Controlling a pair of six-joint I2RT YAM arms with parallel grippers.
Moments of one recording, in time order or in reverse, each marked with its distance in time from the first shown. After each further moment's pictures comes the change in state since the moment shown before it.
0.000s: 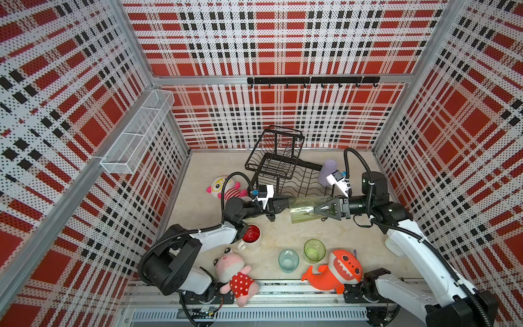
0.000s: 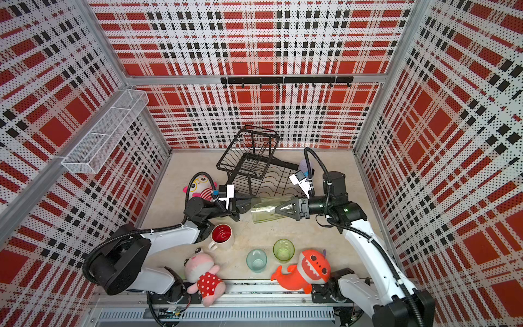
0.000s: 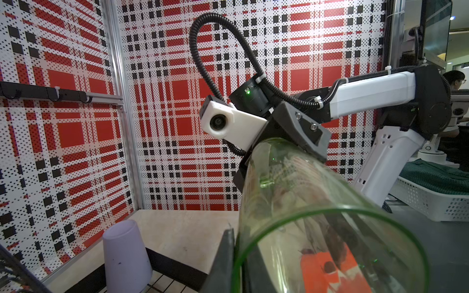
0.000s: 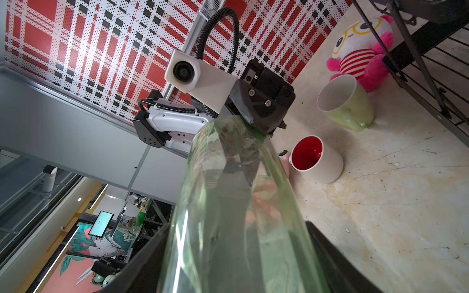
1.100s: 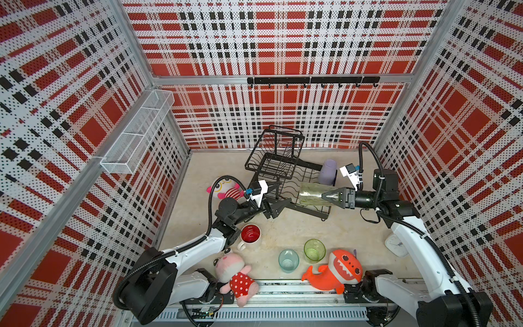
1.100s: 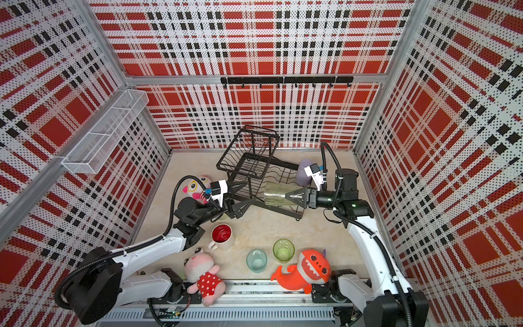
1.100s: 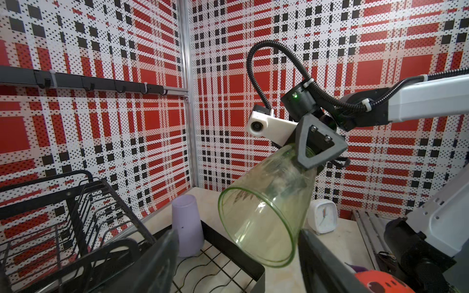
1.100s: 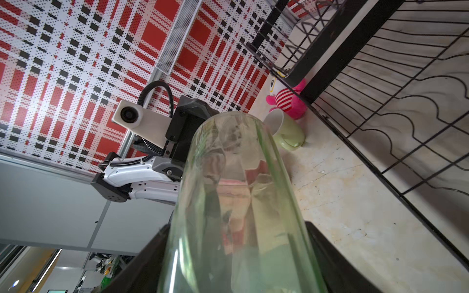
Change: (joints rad) left arm 0.015 -0.259 -0.045 -0.356 -0.279 0.162; right arm -0.187 0.034 0.050 -0.082 0.138 -0.047
